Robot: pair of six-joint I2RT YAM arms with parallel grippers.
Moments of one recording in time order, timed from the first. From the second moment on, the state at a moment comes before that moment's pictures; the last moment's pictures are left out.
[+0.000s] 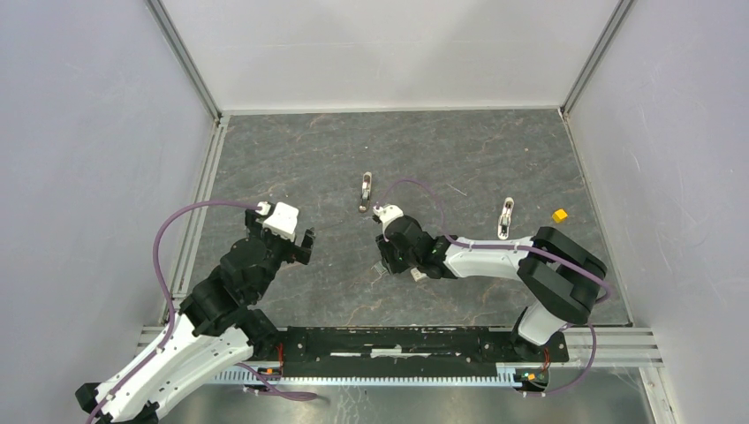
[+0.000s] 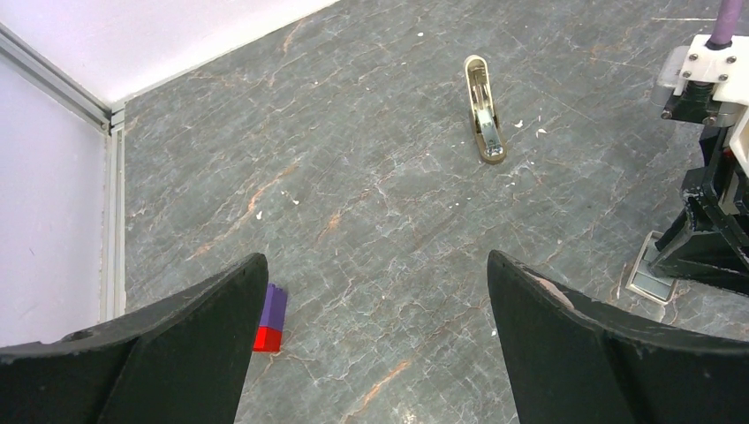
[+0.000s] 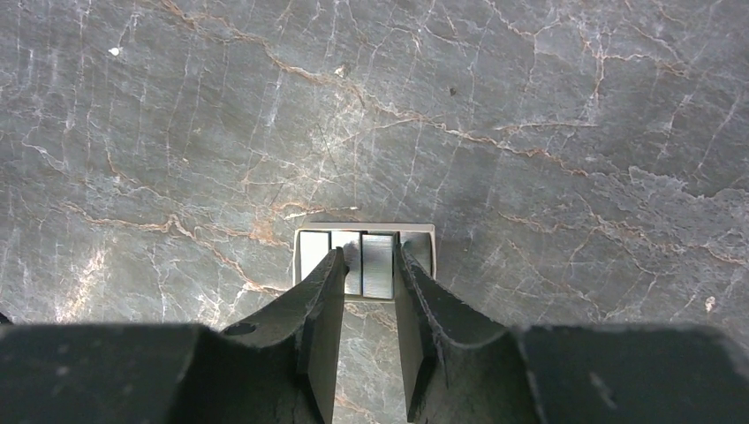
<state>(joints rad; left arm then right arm) -0.79 0.43 0.62 -0.43 -0.51 0.12 0.98 1.62 0.80 0.01 0.12 0.36</state>
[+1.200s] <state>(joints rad) -0.71 0.69 0.70 -0.49 -0.43 -0.15 0.91 1.51 0.66 0.27 -0.20 0.47</state>
